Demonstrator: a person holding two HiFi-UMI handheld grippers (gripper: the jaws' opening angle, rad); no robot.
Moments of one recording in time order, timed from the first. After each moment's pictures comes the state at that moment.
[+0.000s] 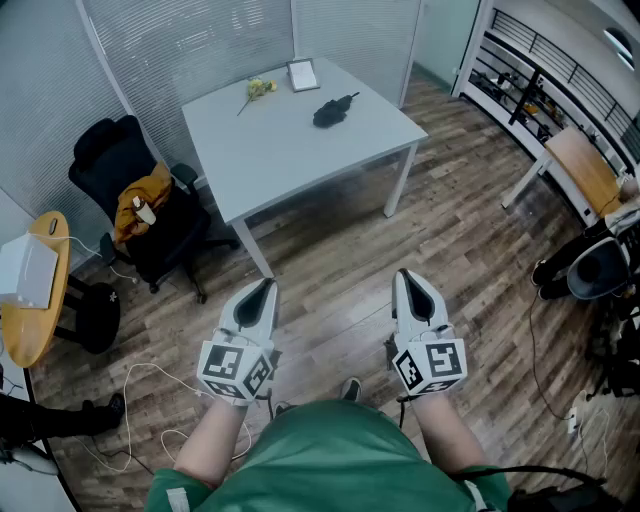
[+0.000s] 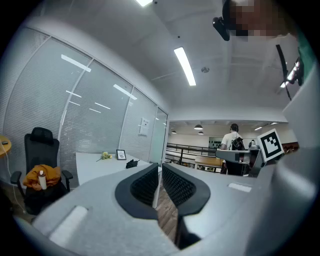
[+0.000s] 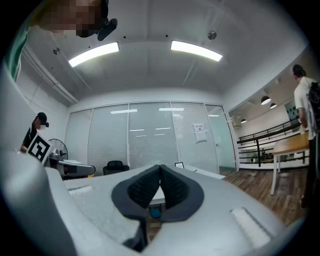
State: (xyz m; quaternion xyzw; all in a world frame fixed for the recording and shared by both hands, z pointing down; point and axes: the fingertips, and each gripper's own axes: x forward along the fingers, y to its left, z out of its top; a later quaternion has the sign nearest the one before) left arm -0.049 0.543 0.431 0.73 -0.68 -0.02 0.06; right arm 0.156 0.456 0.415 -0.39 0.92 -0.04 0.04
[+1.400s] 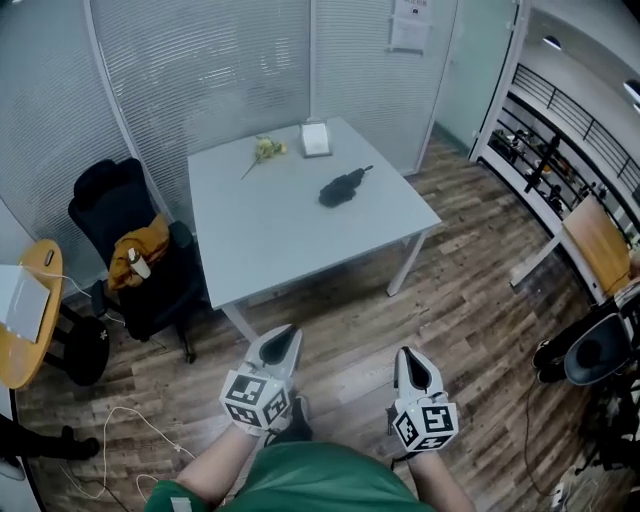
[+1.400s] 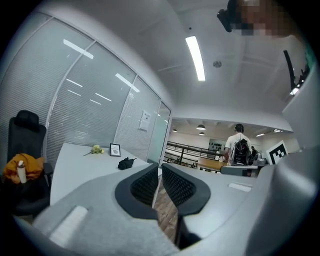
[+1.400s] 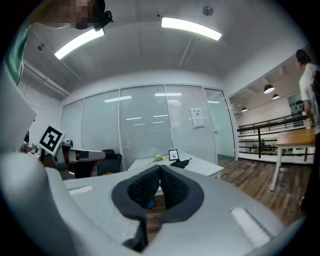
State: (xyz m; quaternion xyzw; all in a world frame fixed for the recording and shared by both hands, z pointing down) left arm -0.059 0.313 0.463 0.74 -0.66 -0.03 0.11; right arm 0.148 0.260 0.477 -0.39 0.92 -0.08 -0.04
